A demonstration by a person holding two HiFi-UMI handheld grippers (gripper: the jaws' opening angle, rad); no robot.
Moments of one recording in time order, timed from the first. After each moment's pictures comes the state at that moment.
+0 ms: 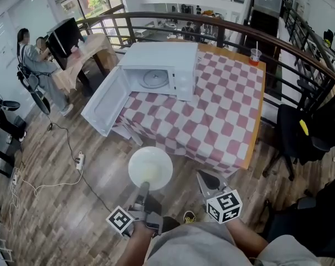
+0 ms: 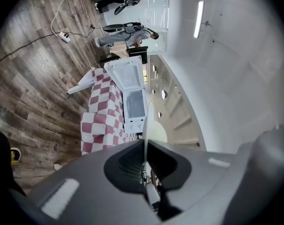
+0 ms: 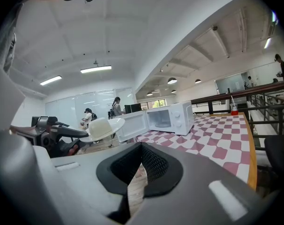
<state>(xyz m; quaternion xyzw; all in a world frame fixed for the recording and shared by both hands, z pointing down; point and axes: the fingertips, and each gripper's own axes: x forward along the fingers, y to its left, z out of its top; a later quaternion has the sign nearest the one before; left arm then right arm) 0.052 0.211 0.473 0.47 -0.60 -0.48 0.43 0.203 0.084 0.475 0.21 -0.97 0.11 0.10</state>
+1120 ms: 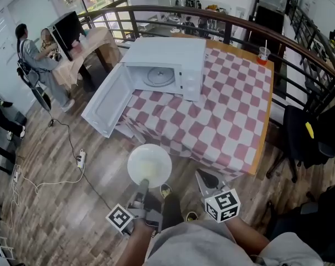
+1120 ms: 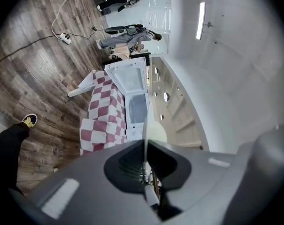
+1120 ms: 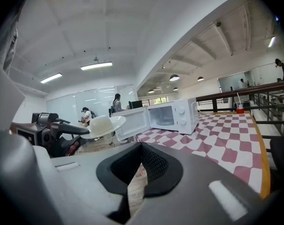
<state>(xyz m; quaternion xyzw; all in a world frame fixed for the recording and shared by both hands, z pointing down) 0.004 0.182 0.484 0.45 -0.61 -0.49 0.43 0.152 0.058 0.493 0.20 -0.97 0.11 0.11</state>
